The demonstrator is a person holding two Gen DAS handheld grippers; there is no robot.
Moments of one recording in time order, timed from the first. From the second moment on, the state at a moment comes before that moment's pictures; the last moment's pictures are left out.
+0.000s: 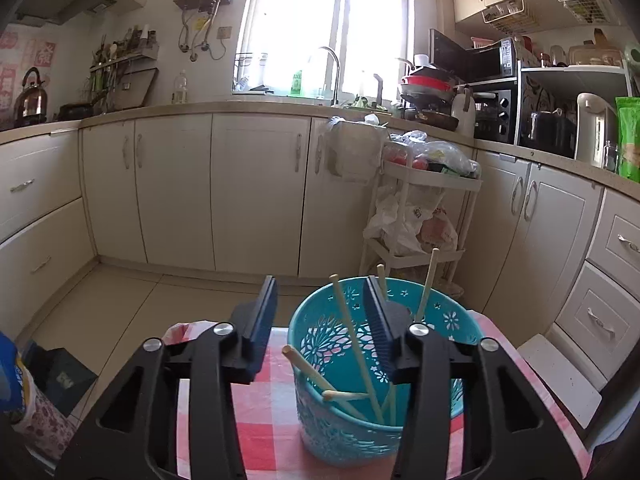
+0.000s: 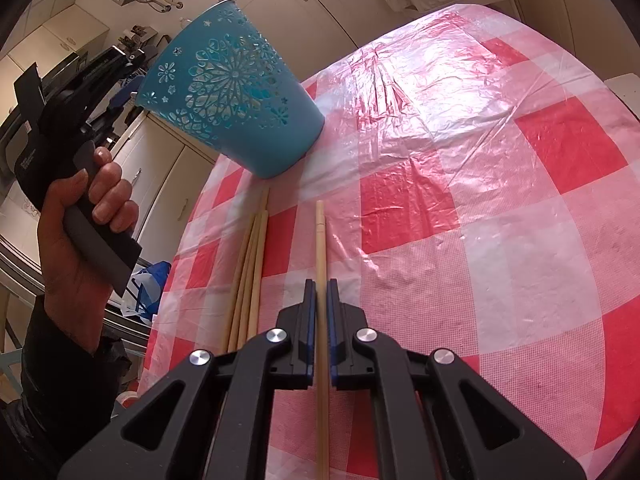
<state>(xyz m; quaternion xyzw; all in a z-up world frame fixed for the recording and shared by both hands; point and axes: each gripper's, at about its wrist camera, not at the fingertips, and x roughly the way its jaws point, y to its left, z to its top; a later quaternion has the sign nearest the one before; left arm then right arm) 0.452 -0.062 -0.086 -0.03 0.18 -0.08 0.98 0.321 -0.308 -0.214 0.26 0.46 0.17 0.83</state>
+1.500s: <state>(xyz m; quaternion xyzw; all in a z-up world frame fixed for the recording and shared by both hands) 0.375 0.048 -0.203 -0.23 0.30 -0.03 0.93 0.490 -0.238 0.006 0.19 0.13 0.13 0.96</state>
